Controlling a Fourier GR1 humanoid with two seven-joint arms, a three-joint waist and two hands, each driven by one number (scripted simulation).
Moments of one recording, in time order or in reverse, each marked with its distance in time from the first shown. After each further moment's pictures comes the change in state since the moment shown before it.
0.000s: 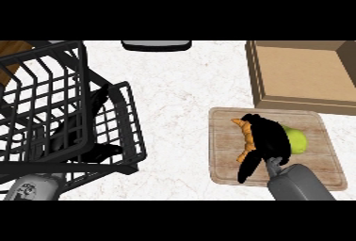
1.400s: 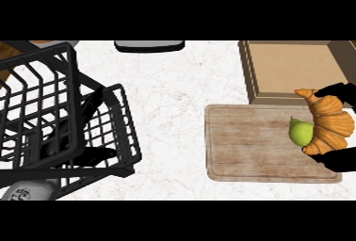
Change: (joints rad) left arm 0.036 0.012 0.013 -0.020 0.002 0.007 0.004; right arm 0.134 -0.444 -0.393 -0.428 -0.268 -0.041 -0.653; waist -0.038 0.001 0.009
